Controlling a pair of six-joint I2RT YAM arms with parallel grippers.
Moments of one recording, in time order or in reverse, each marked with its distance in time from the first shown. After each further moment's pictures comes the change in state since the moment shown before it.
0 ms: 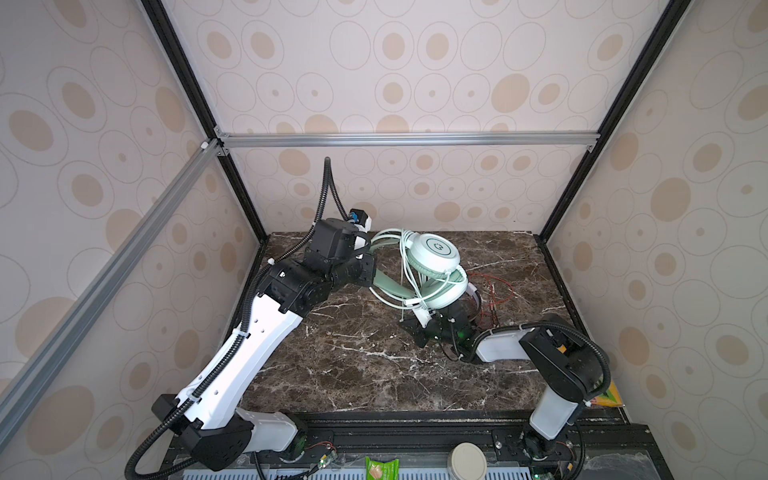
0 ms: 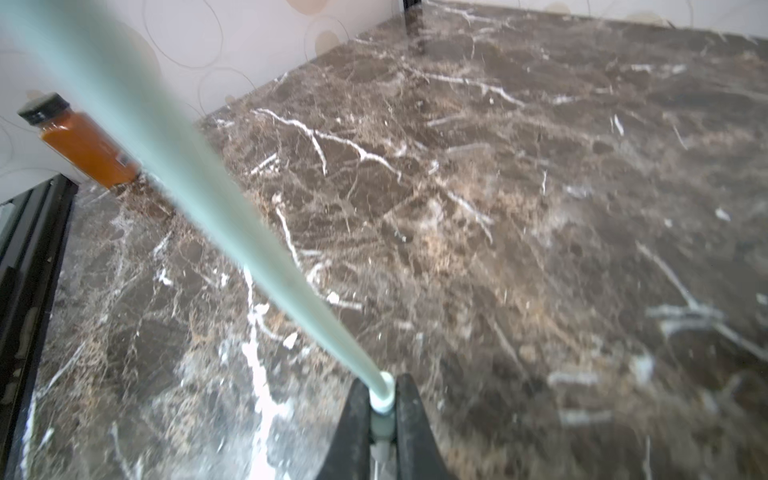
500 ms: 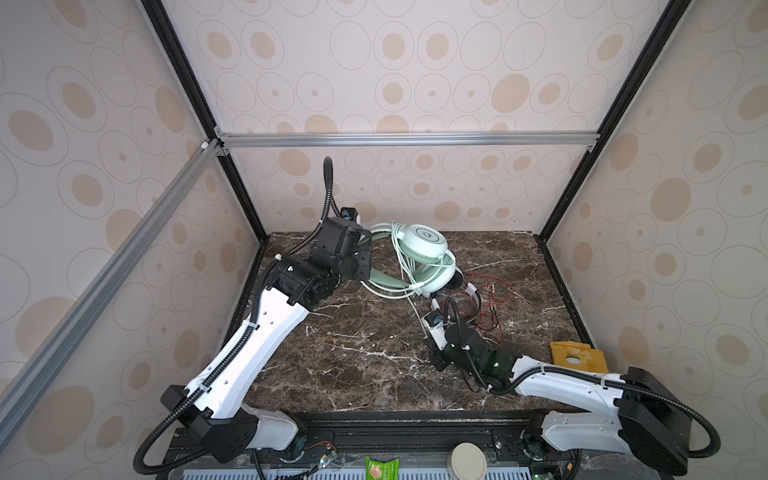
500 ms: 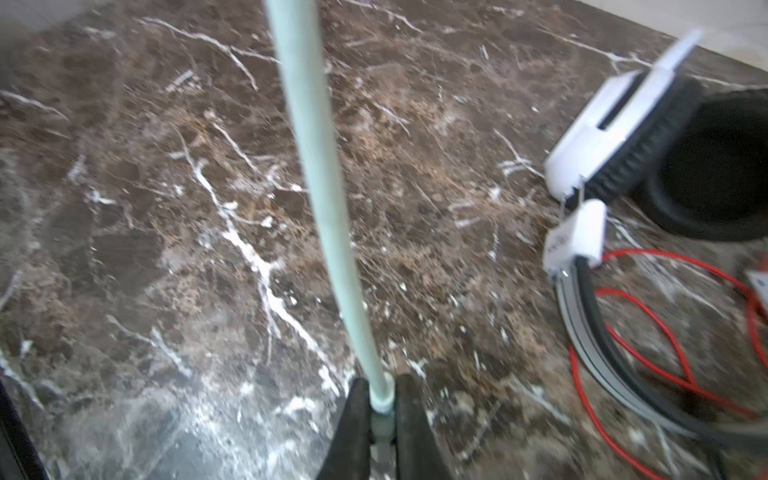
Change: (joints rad) left arm 0.017 0.057 0.011 -0.037 -0.212 -0.101; right arm 0.227 -0.521 -0.102 -0.621 0.568 0.090
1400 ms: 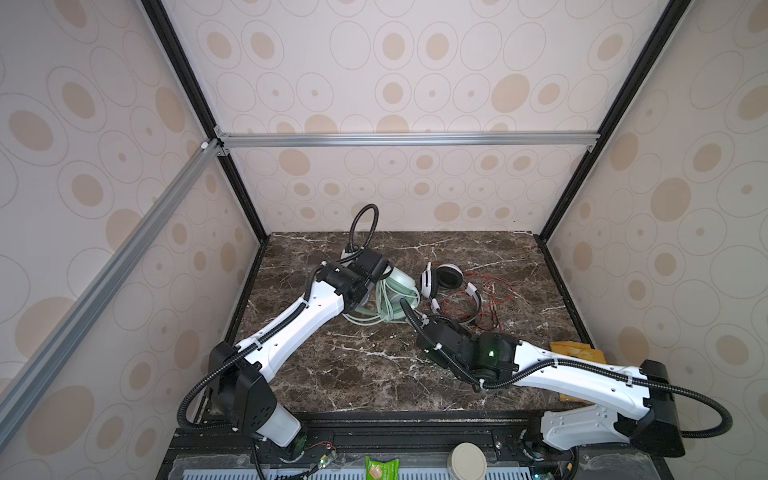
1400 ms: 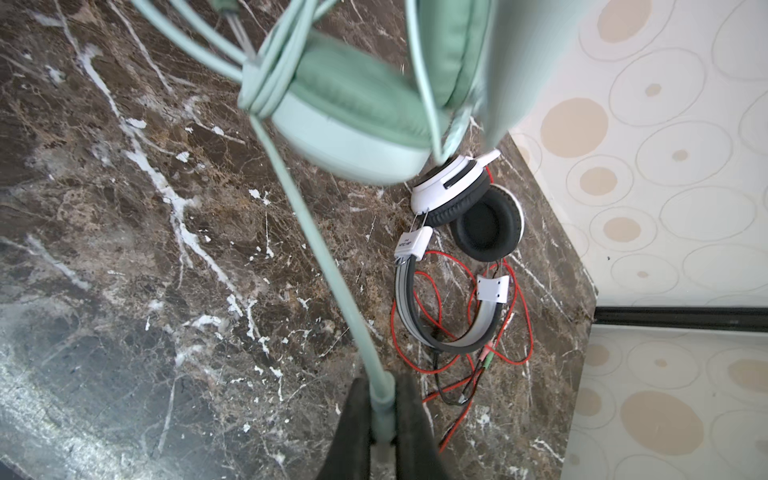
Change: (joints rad) left arm -0.055 0.139 -0.251 -0.106 -0.407 -0.073; right arm 0.243 0.099 0.555 -0.752 0.459 -0.187
